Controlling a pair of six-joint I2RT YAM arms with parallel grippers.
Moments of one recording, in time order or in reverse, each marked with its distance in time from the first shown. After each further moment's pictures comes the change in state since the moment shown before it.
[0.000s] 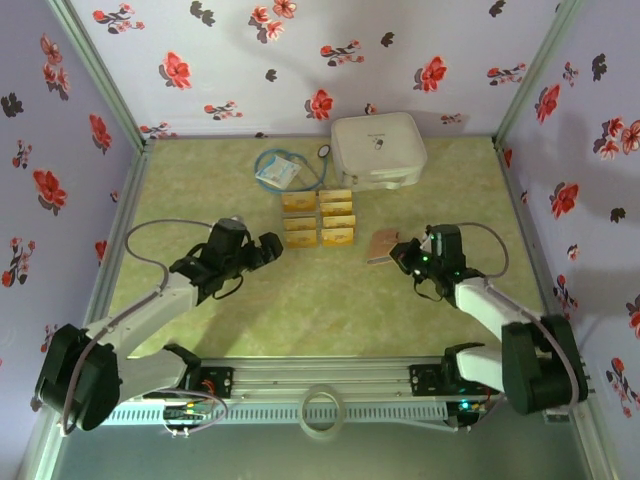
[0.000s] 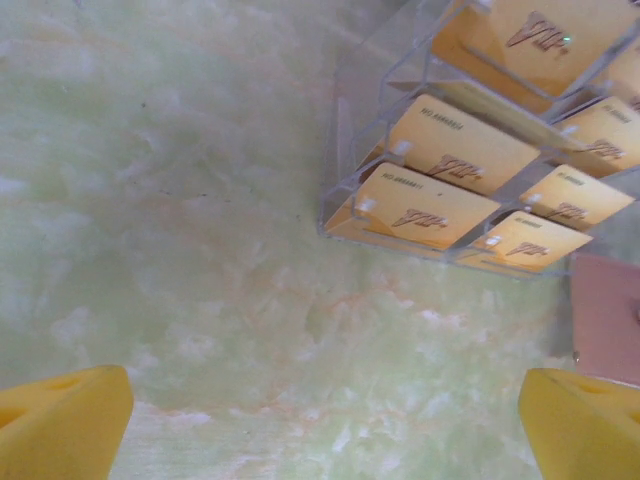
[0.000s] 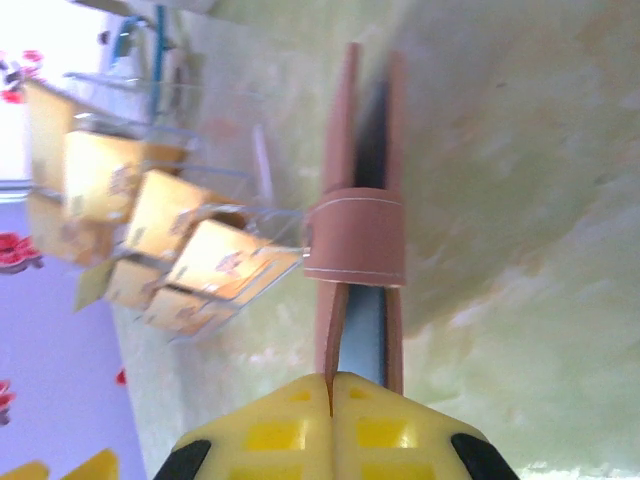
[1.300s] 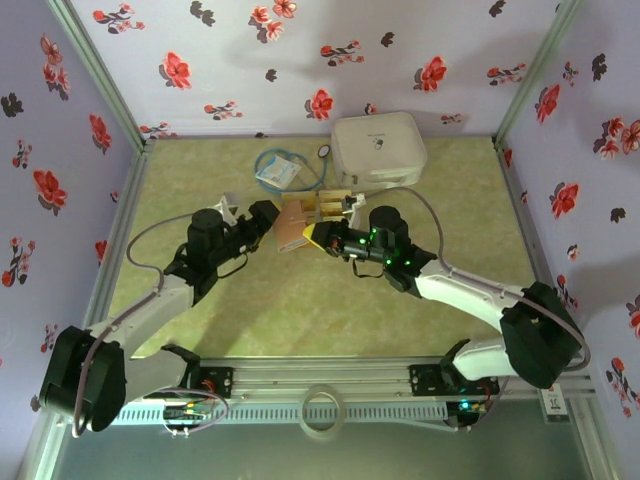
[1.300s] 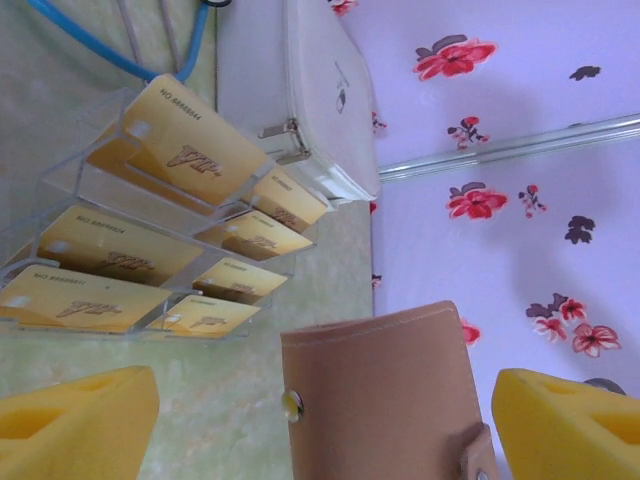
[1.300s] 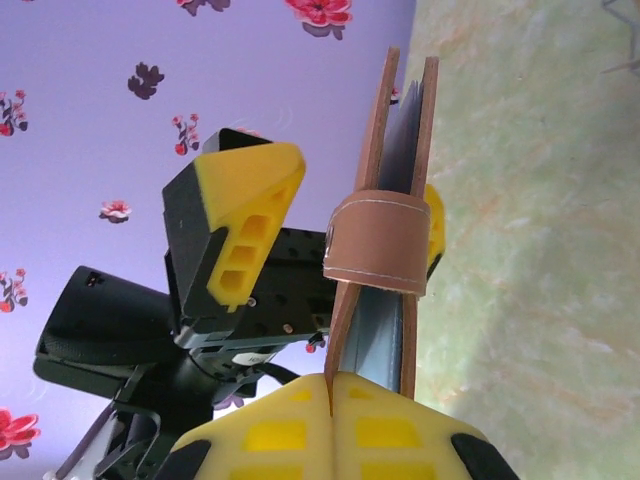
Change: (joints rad) left arm 0.120 0.013 -0.075 0.591 0.337 -0.325; right arm 0.548 0.177 0.308 0.381 -0.039 0.213
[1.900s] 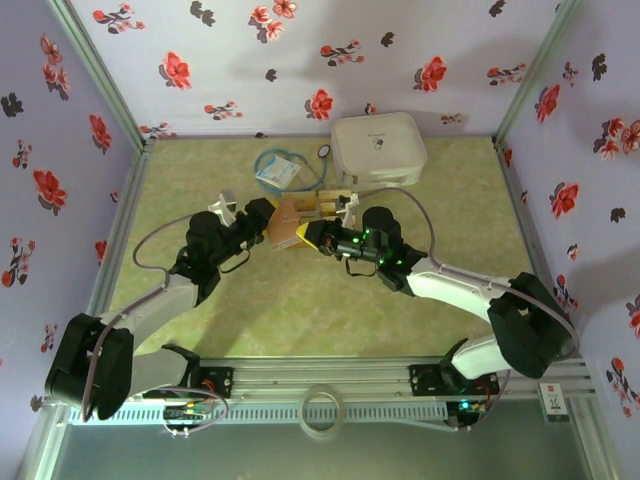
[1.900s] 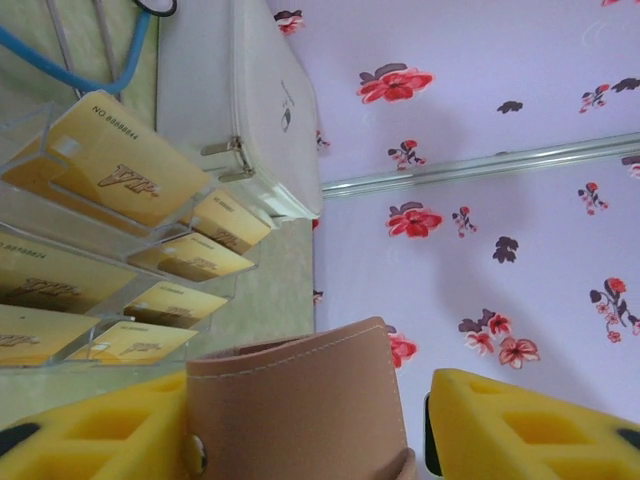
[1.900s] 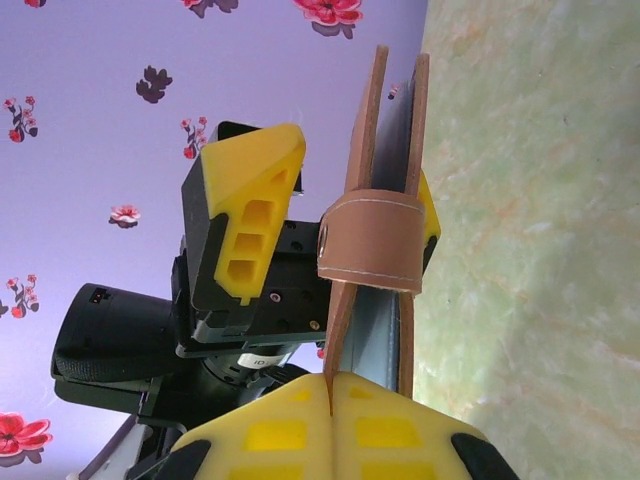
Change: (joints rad) left arm 0.014 0.059 -0.048 0.239 0.022 -0.116; right arm 0.018 0.070 0.011 0.087 0.016 0.033
